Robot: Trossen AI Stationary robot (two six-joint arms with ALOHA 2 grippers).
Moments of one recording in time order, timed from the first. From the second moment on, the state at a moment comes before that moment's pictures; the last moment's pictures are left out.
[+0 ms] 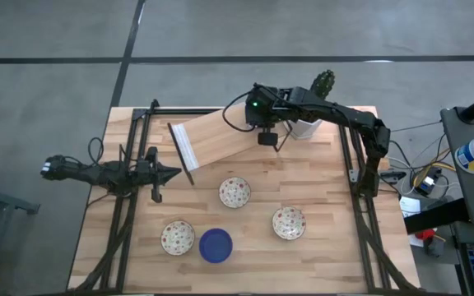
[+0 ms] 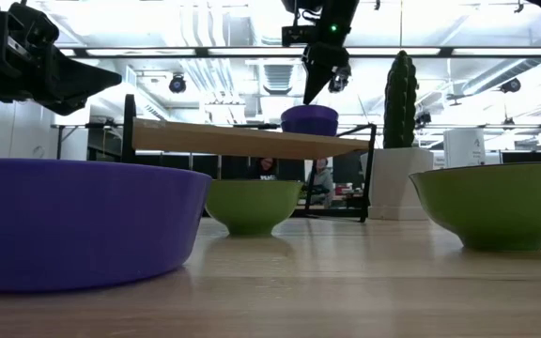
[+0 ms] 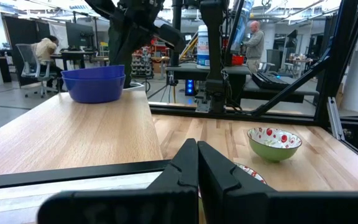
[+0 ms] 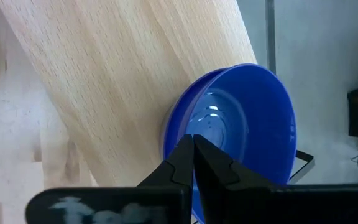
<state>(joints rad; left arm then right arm) -0.21 0.06 0.01 0.07 -0.39 -0.01 -0.34 1.86 1.90 -1.12 0.25 -0.41</state>
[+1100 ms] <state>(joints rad) -0.21 0.06 0.01 0.07 -0.39 -0.01 -0.30 1.86 1.89 -1.12 0.23 -0.41</state>
